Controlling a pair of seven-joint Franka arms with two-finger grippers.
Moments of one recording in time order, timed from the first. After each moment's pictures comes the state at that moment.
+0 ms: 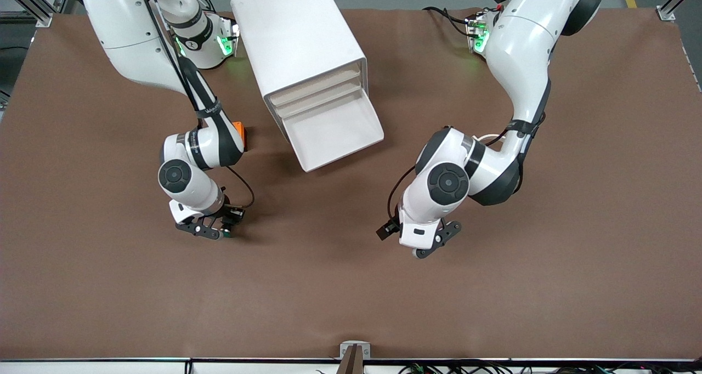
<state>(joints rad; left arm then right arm) -0.43 0.84 -0.15 -1.13 0.01 2.02 -1.15 0.32 0.61 -0.07 -1.91 0.05 2.53 0.50</state>
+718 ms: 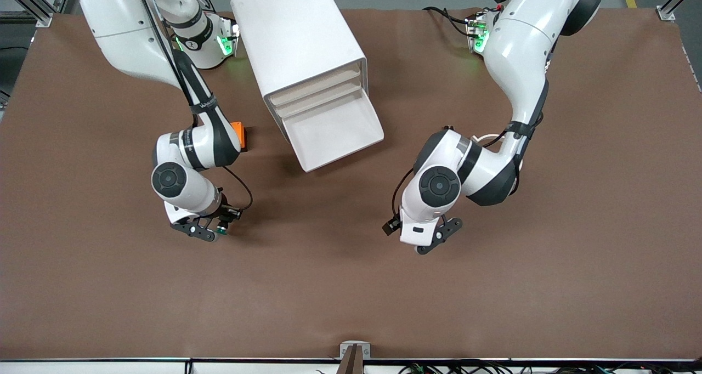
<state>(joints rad) -0.43 0.84 -0.16 -1.17 0.04 1.96 -1.16 0.32 0.55 -0.07 -1.84 0.05 2.34 0.59</state>
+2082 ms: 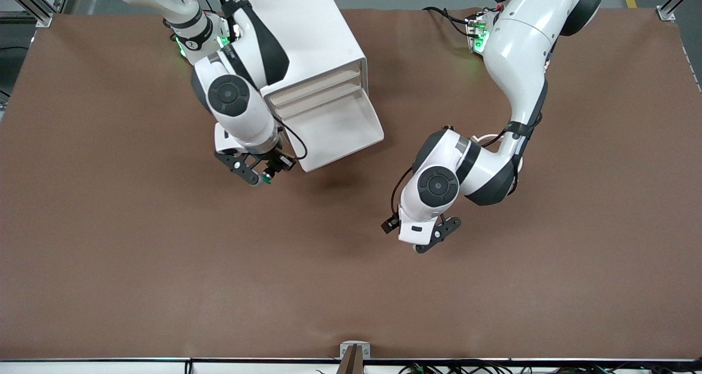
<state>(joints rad) -0.43 0.84 -0.17 -1.17 0.04 1.96 -1.16 0.64 0.29 -0.05 -1.84 0.08 2.07 1.23</state>
